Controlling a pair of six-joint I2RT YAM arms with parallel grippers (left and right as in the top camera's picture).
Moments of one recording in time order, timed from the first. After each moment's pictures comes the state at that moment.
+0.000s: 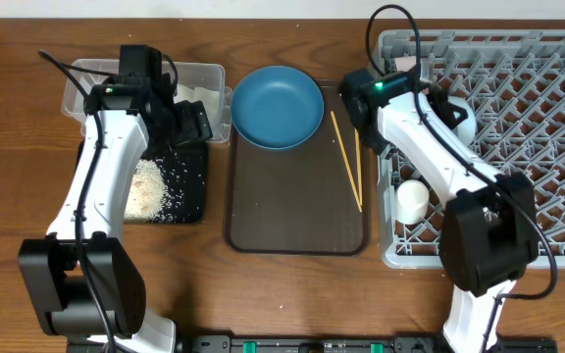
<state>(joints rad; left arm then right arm) 0.01 1.72 1.43 -0.96 0.14 -0.30 0.42 2.03 1.65 -1.35 1.24 0.39</state>
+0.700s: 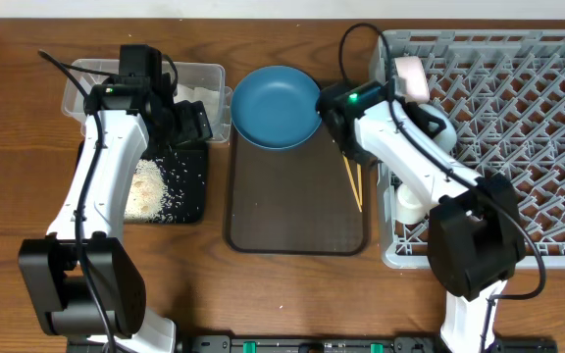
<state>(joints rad) 0.01 1.72 1.43 -0.96 0.14 -0.30 0.52 2.04 1.65 -1.43 1.12 0.38</state>
